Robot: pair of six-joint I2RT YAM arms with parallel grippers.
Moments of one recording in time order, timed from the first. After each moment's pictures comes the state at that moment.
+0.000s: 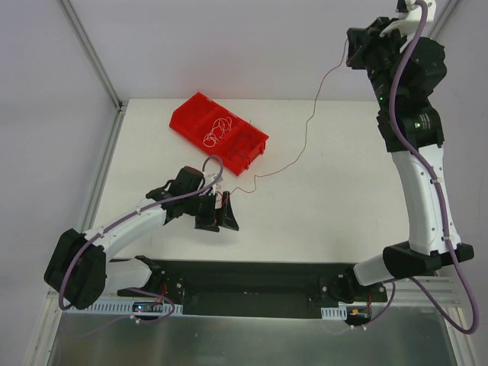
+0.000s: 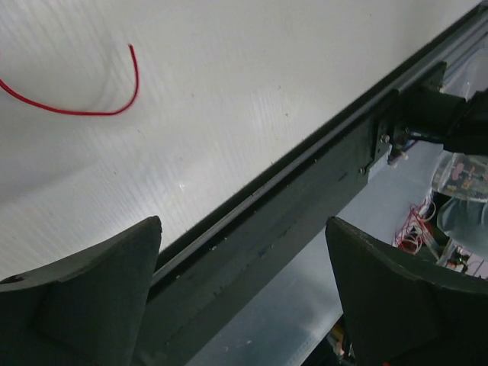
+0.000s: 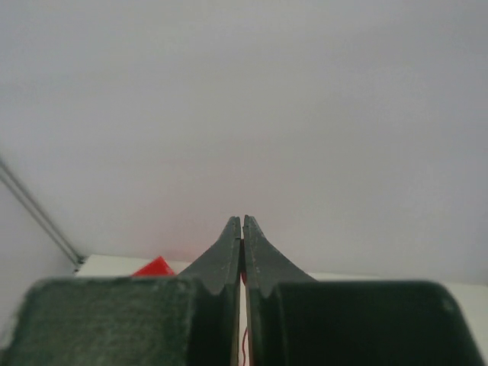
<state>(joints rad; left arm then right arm) -0.55 1.22 0.68 -0.42 0.58 -0.63 0.34 1.48 2.07 -0.35 0.07 0.16</state>
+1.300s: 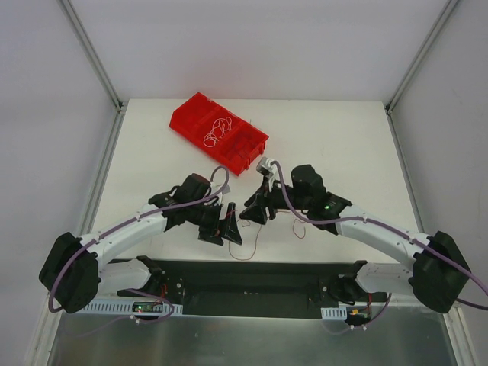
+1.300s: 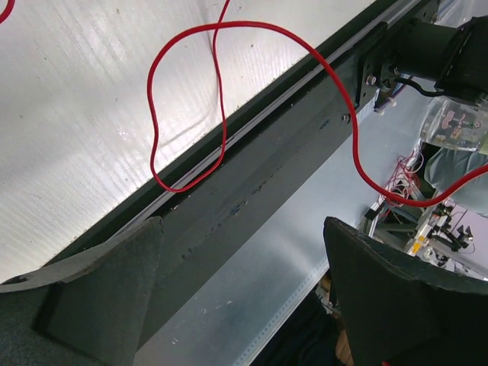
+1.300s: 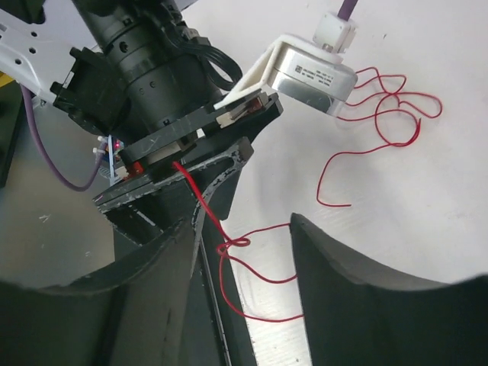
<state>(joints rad) -0.67 1.15 0.66 -0.50 0.65 -0.70 0.82 1.19 0.73 0.13 -0.59 0.24</state>
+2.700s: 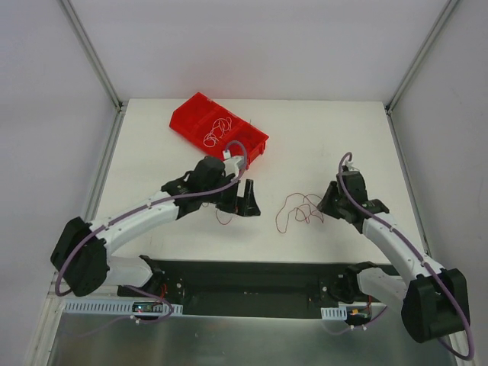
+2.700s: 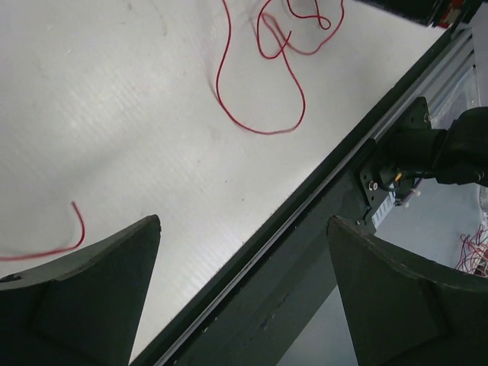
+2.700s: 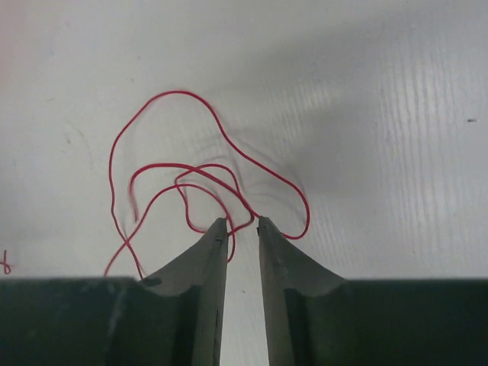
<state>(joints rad) -0.73 1.21 0.81 -0.30 0.39 -0.57 0.30 1.00 0.59 -0.44 0.03 0.62</state>
